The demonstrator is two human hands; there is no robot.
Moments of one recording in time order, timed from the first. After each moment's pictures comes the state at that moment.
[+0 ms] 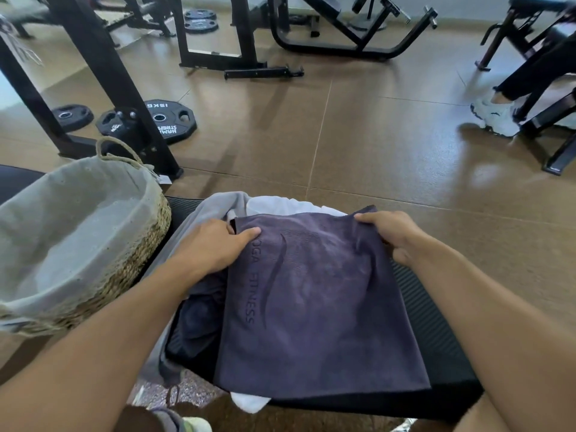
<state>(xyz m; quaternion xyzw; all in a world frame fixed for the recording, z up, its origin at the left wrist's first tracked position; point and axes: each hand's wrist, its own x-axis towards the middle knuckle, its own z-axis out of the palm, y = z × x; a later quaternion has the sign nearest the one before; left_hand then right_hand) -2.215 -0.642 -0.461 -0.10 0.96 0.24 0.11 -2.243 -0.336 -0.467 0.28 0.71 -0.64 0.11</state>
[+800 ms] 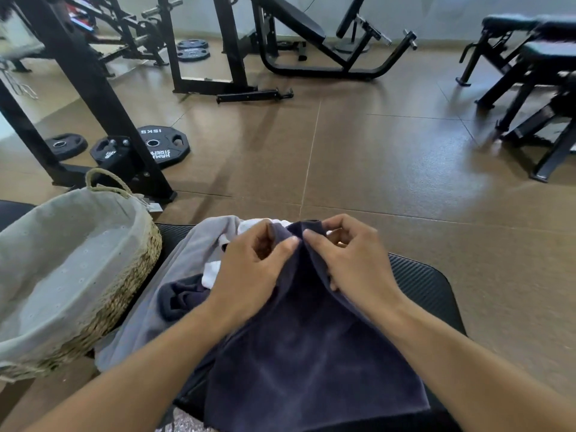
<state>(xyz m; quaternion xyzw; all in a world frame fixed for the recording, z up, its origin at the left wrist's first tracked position) -2.168 -0.564 -0.413 0.06 0.80 0.59 -0.05 -2.172 -0.402 -0.414 0.04 0.80 -0.60 -0.06</state>
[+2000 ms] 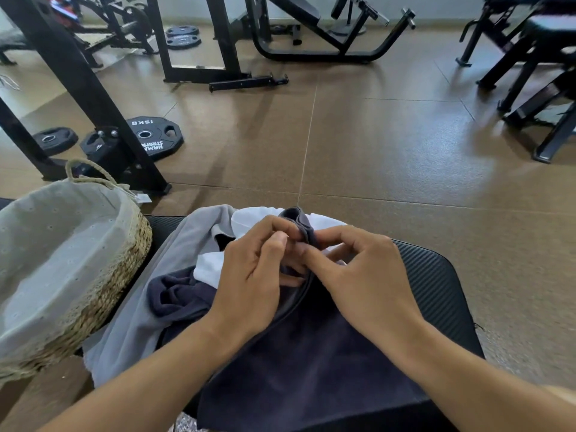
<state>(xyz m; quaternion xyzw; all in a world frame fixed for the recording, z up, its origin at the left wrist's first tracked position) -2.148 -0.551 -0.417 0.09 0.74 0.67 -0.05 -2.132 -0.404 -0.406 0.05 0.86 -0.51 -0.06</state>
